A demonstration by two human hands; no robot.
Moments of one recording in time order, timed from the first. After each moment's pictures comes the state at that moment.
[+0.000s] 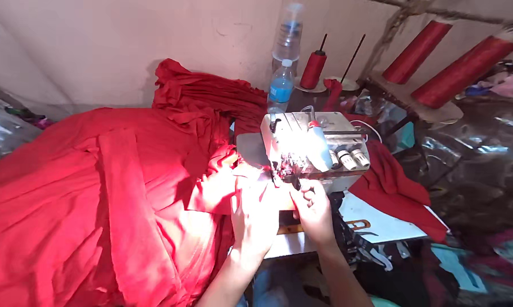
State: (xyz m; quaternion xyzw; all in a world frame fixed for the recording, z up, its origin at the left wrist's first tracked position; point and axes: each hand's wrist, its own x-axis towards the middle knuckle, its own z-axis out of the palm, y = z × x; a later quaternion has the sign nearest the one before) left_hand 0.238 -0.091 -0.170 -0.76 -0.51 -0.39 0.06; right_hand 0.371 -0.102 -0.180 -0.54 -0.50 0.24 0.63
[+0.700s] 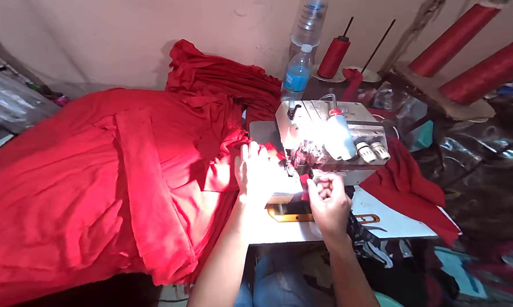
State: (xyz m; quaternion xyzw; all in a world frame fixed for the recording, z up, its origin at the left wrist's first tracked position) left_hand 0.225 -0.030 -0.149 -0.76 -0.59 -0.26 -0.02; right_hand 0.382 -0.101 -0.200 -0.65 -0.55 -0.06 0.52
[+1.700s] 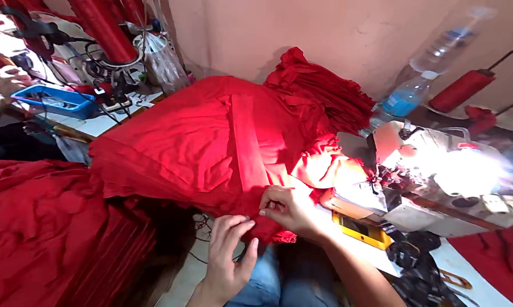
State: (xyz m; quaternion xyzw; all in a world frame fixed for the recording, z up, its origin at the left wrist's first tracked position) left_hand 0.053 -0.237 -0.201 -0.64 -0.53 -0.55 0.04; right_hand 0.214 -0.093 -0.142 -0.15 -0.90 0.33 0.25
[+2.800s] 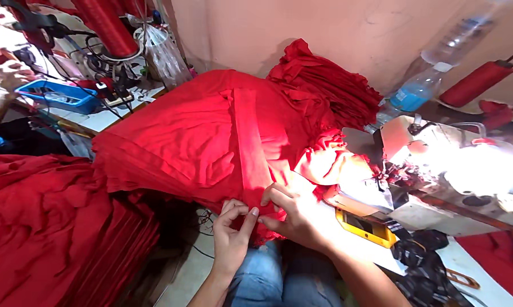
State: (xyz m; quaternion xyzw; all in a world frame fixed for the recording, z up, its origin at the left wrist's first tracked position) left_hand 0.070 -0.213 -0.185 -0.44 -0.52 -0.70 -0.21; right_hand 0.212 -0.115 -0.134 -0.15 -0.92 0.21 0.30
